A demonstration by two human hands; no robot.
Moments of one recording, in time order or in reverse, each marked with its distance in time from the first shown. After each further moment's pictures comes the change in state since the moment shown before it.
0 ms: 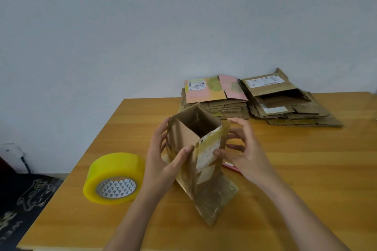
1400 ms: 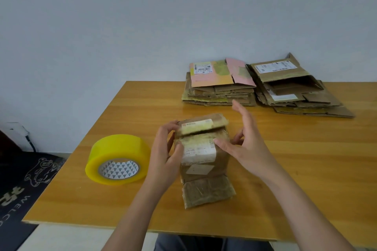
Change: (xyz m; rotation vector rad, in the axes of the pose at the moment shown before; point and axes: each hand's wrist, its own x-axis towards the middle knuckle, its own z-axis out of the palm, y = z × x) left_hand -0.019 -0.009 0.002 0.039 -0.024 -0.118; right_hand -0.005 0.002 0.008 -0.154 -0.072 0.023
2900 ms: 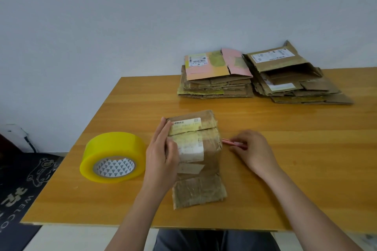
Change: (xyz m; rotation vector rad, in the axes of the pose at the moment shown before) left_hand -0.010 -0.005 0.007 0.167 0.072 -0.068; right_hand -0.001 0.068 0.003 -0.519 -0.014 0.228
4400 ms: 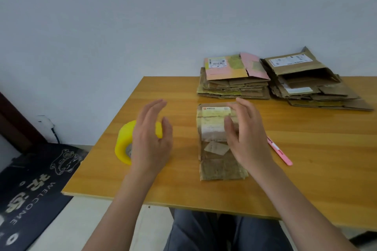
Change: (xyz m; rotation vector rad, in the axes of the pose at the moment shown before) left_hand 0.006 0.016 -0.074 0.280 0.324 0.424; right_hand -0.034 -0.100 -0.009 0.152 0.418 -0.381
